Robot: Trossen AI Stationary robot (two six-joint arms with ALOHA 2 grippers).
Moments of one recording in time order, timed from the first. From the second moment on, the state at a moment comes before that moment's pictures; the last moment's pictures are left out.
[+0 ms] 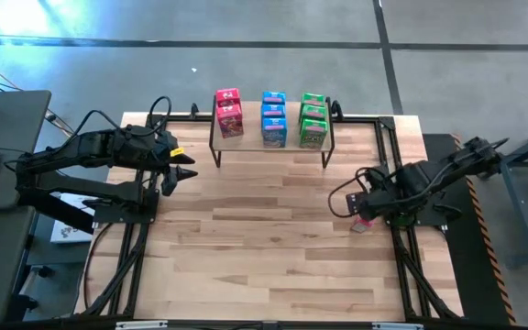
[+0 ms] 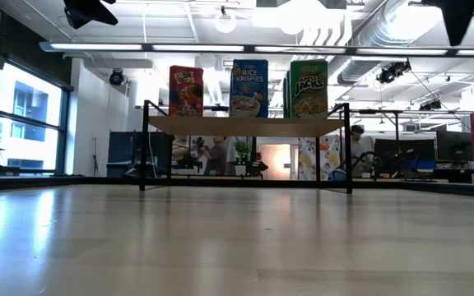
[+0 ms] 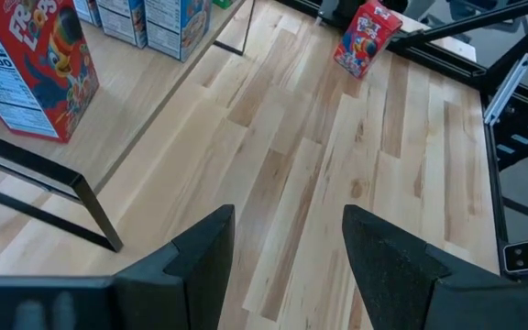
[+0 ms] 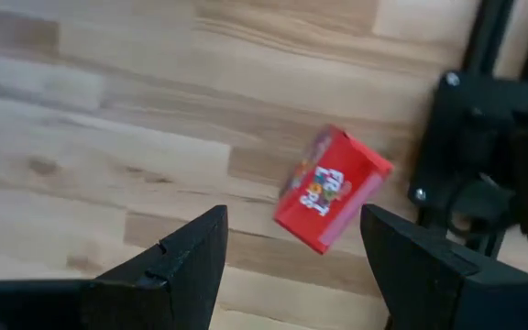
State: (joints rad) left arm 0.12 0.77 1.06 -0.92 -0.04 -0.30; right arm 0.43 1.19 1.26 -1.57 0.18 1.81
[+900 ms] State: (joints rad) left arm 0.12 0.79 1.06 -0.91 -0.04 -0.31; right arm 0.57 1.19 1.11 -1.53 0.20 2.33
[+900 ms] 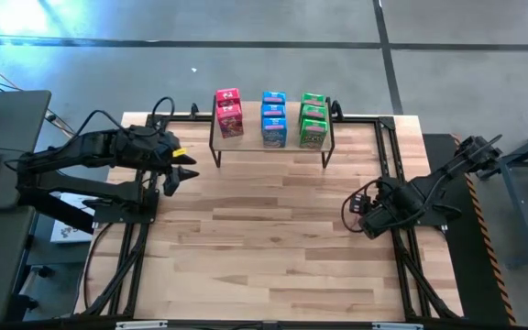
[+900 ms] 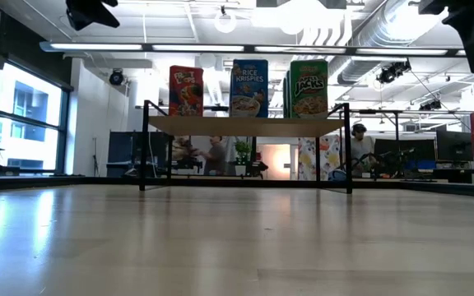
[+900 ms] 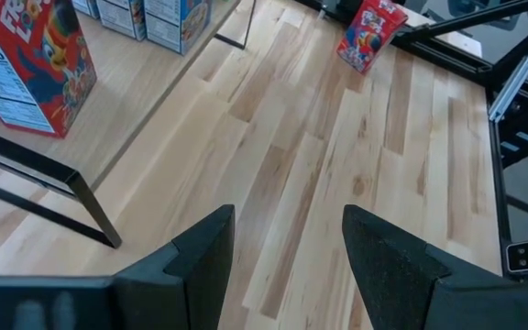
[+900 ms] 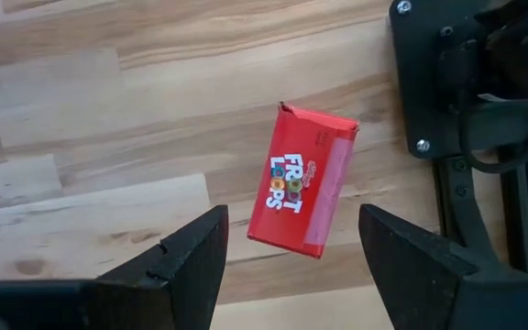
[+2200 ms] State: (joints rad) left arm 0.12 0.85 1.06 -0.91 -0.04 -0.31; right arm 0.52 1.45 1.11 -1.53 0.11 2.36
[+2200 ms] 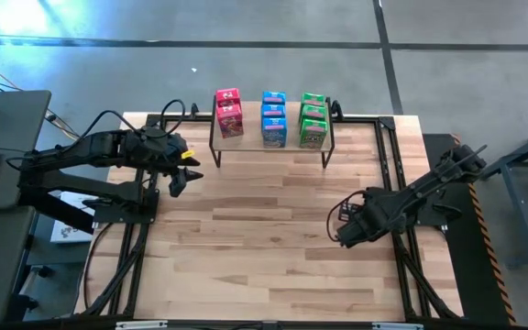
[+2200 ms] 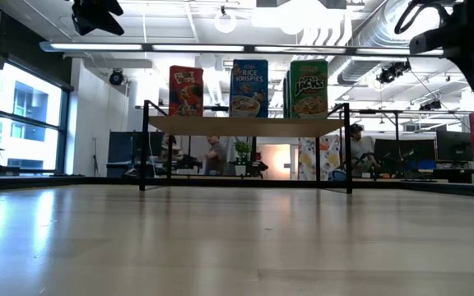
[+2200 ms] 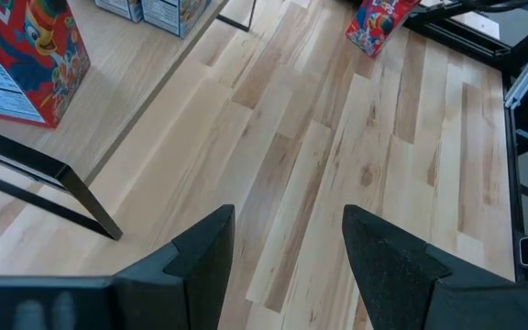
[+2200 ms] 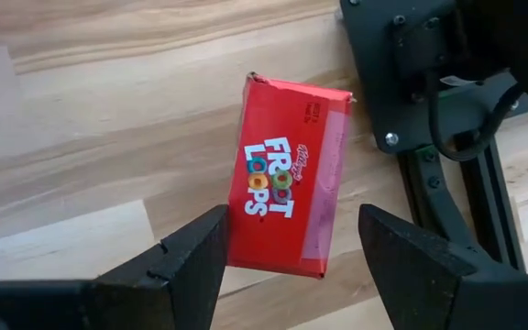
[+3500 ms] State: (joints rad) left arm 0.12 0.85 1.06 -0.91 -0.04 -0.30; right arm 0.52 1.43 1.11 -1.52 0.15 2.35
